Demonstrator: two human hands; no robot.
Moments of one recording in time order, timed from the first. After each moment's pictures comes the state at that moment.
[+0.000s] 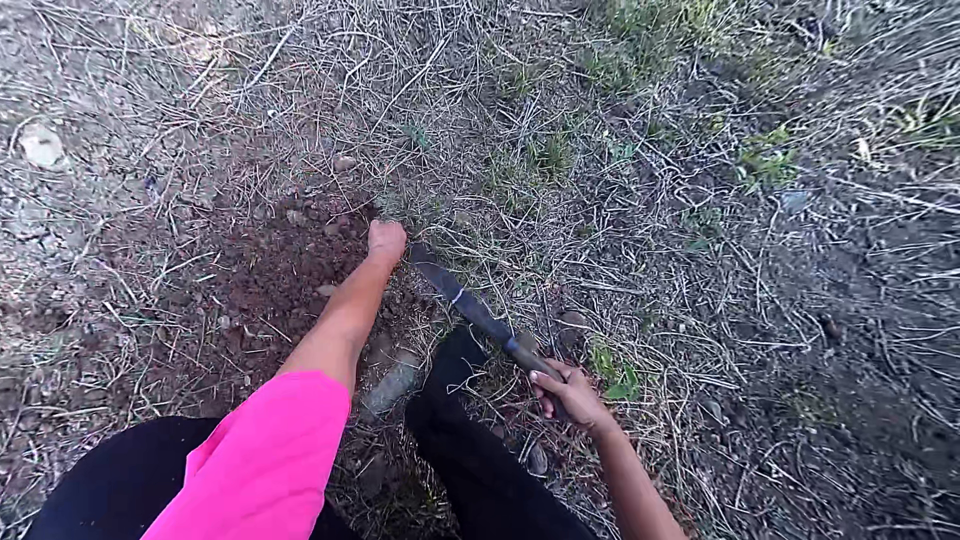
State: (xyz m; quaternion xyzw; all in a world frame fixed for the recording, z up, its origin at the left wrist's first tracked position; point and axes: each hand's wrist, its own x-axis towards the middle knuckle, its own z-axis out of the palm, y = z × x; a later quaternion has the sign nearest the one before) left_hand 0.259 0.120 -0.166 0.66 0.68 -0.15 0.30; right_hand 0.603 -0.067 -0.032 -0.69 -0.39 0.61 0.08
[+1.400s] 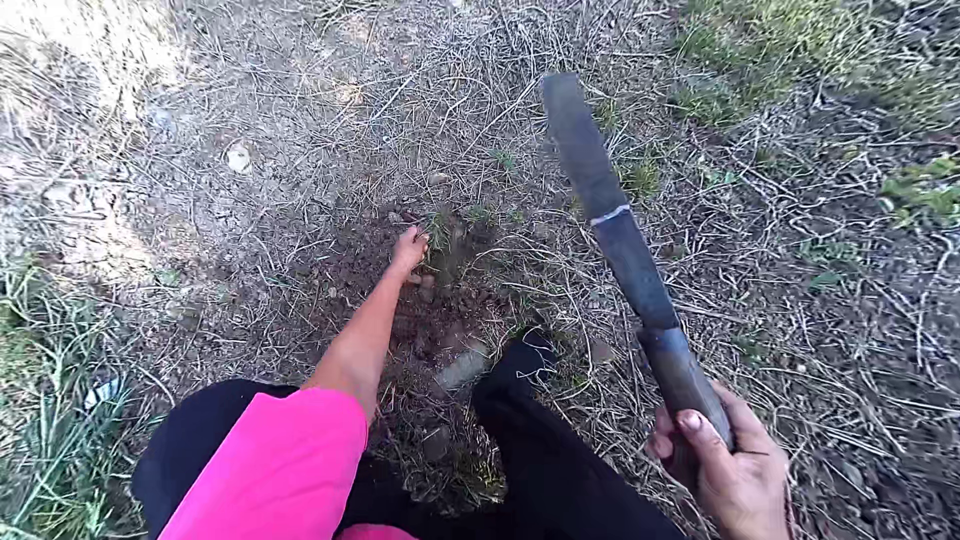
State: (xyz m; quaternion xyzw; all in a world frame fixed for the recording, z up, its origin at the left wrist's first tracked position) left_hand 0.140 0.021 -0.147 0.35 0.72 0.34 0.50; right_hand 0.529 -0.135 0.089 -0.55 -0.58 0.47 0.36
